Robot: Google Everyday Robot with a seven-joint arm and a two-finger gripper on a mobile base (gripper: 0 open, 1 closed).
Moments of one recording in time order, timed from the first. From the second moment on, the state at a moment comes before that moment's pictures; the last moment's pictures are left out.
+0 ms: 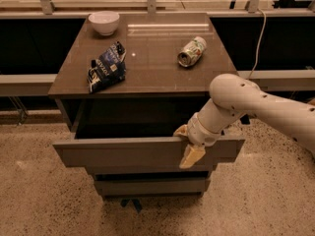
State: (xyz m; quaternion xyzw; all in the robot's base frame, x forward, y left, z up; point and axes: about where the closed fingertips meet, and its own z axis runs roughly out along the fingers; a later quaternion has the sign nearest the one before) arm 0.511 -0.091 0.651 -0.74 0.63 0.18 0.15
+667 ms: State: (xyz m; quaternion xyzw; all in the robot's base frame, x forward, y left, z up) arm 0.483 -0.079 0.659 -0.74 0.63 0.20 0.14
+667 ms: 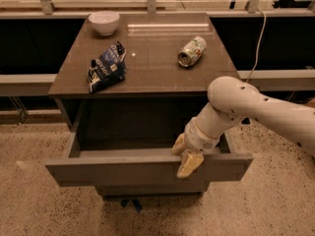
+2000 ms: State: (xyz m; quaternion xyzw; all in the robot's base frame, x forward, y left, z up) arm 0.421 -0.076 0.718 -0.72 0.63 0.18 0.20
